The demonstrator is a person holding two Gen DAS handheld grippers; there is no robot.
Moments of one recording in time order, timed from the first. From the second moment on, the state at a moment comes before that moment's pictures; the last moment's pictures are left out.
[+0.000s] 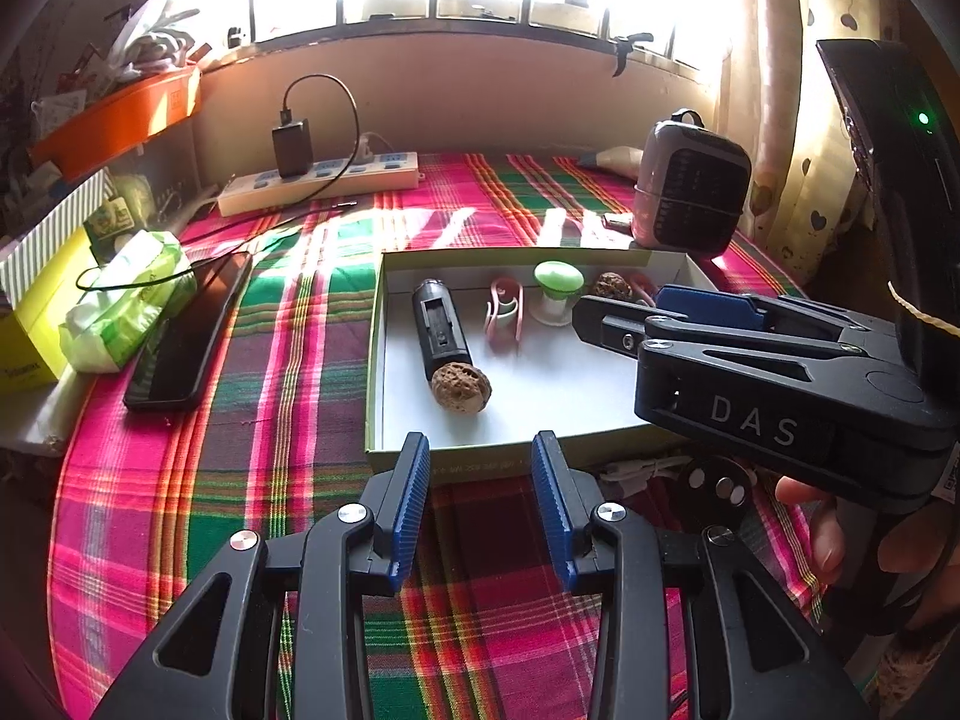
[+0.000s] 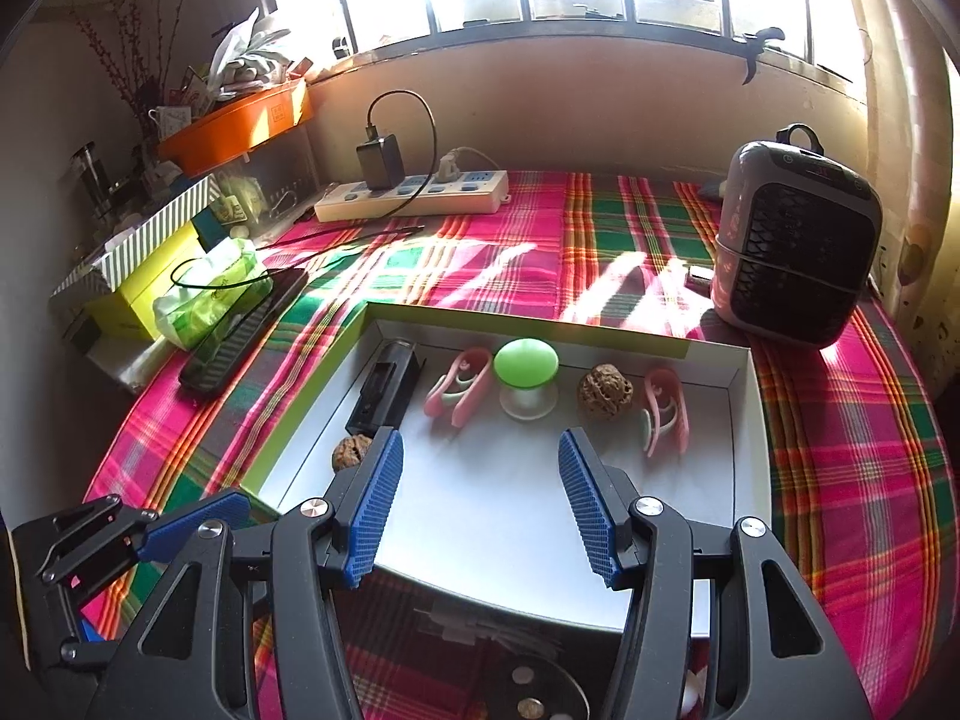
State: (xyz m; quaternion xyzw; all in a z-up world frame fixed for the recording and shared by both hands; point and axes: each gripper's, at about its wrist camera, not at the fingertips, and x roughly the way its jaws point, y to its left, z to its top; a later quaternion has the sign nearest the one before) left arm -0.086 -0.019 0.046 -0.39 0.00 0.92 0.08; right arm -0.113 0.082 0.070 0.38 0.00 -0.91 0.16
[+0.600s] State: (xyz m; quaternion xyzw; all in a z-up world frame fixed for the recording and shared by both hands) left arm -0.055 -0.013 0.038 -0.39 -0.02 0.91 0.11; right arm -0.036 0.115 0.069 0.34 0.00 -0.93 0.12
